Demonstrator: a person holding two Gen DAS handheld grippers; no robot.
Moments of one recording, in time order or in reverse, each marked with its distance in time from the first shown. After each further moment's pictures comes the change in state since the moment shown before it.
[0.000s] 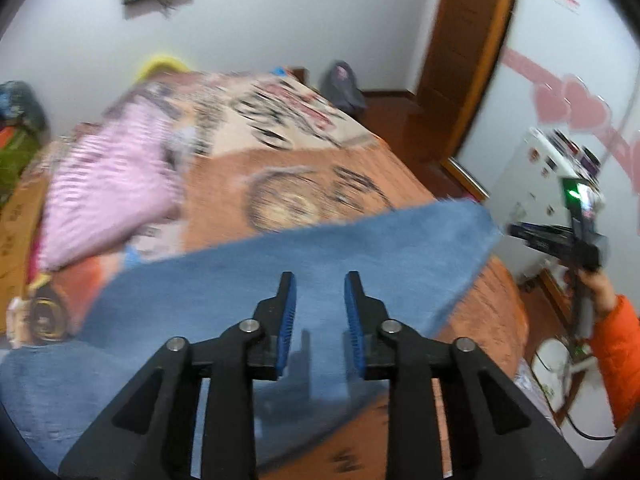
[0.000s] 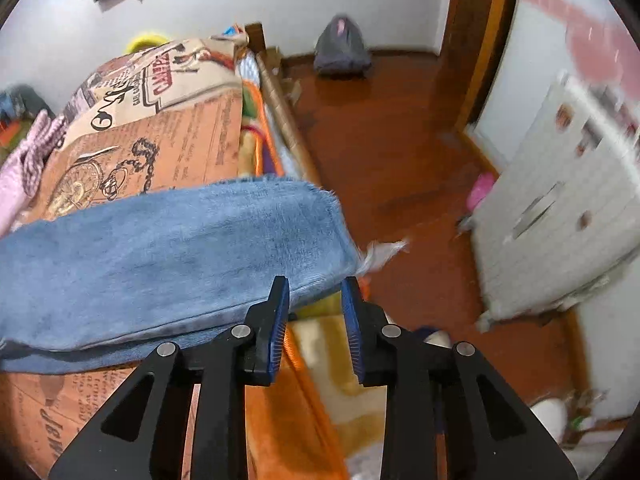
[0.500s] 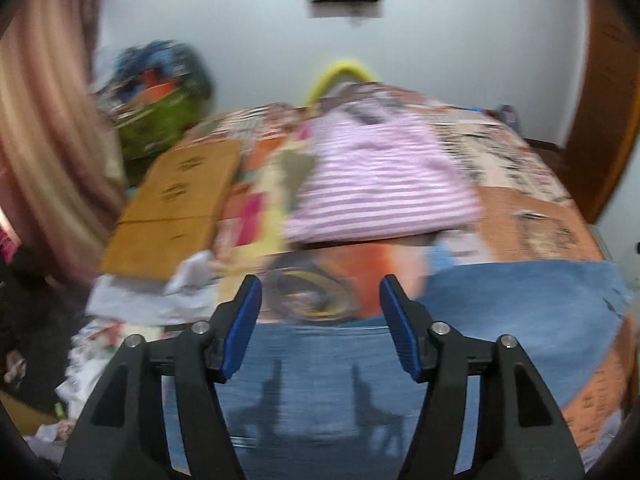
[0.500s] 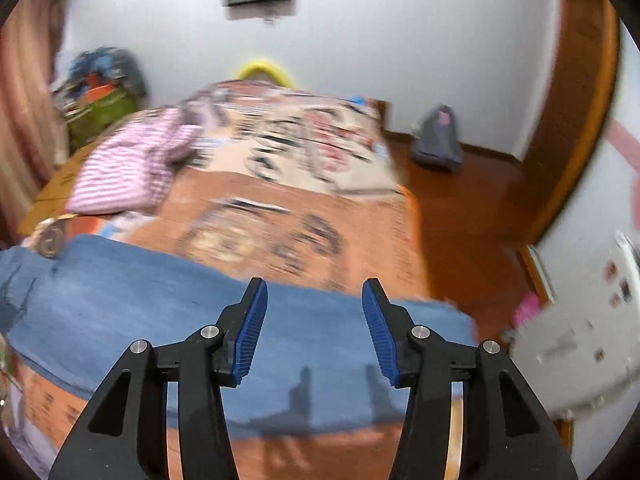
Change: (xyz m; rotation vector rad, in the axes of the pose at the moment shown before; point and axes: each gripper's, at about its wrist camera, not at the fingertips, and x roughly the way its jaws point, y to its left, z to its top) left arm -0.110 0.265 -0.062 -0.266 -0.057 0.484; right arm -0.075 0.171 0.037 -0.295 -0.206 0.220
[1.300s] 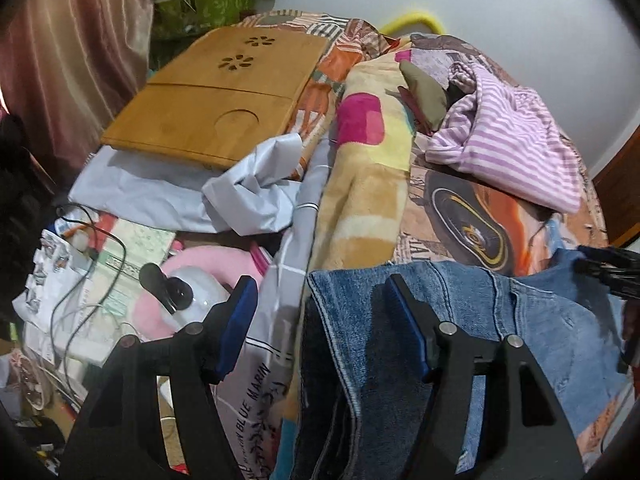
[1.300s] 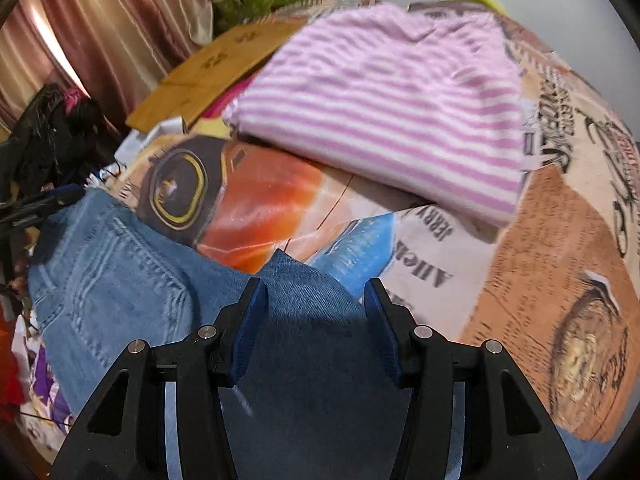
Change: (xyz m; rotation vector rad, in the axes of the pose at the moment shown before) left arm 0.103 0.160 -0.076 -0.282 0.250 -0.098; right arm 0.165 0.286 0.032 -0.342 0.359 0.463
